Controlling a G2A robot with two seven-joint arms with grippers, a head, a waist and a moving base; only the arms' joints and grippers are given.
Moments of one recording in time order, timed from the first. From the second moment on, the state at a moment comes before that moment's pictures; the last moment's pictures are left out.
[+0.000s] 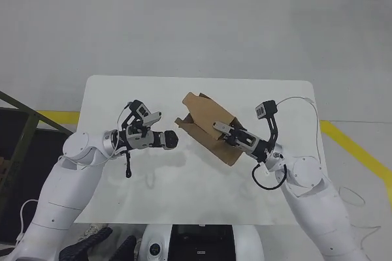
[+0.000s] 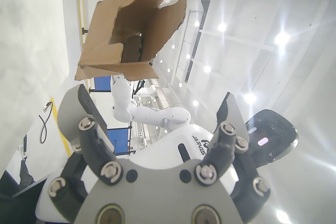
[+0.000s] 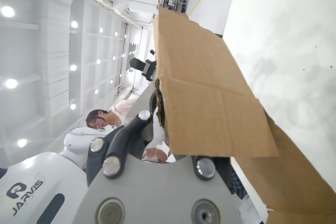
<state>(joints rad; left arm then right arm) 1.31 -0.99 -1.38 -1.62 -0.83 0.02 -1.14 -1.32 -1.20 1.19 -1.76 0.32 -0.21 0.69</state>
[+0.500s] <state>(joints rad) 1.31 -0.99 -1.43 -1.61 -0.81 0.00 -1.13 -1.35 -1.19 1.18 -1.81 0.25 -0.19 0.68</state>
